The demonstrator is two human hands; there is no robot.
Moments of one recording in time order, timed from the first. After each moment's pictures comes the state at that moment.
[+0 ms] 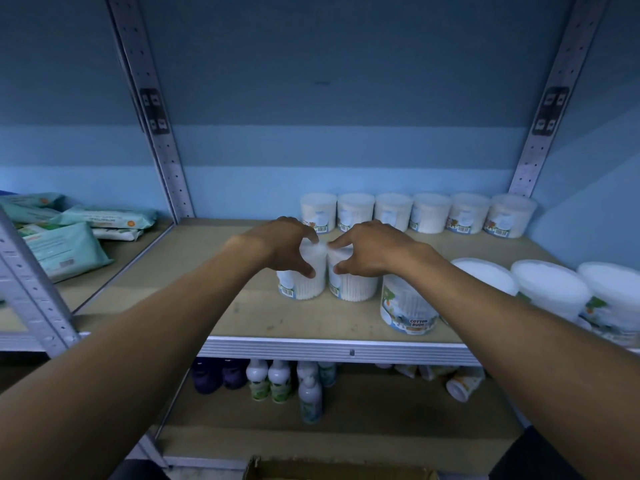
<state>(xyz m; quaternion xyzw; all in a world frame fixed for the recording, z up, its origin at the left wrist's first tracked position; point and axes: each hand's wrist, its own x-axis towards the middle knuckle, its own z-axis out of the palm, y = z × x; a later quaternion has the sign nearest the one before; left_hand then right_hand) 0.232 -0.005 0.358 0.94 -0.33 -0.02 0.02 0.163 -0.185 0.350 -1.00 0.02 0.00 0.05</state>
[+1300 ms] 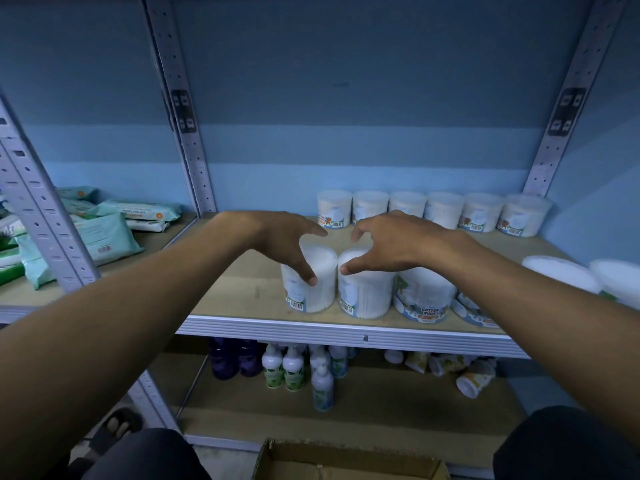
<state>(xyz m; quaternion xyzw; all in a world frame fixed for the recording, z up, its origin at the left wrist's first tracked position) 0.190 0.032 0.398 0.93 -0.34 -0.11 -0.04 0.106 -0.162 0.386 -1.00 0.02 0.01 0.05</state>
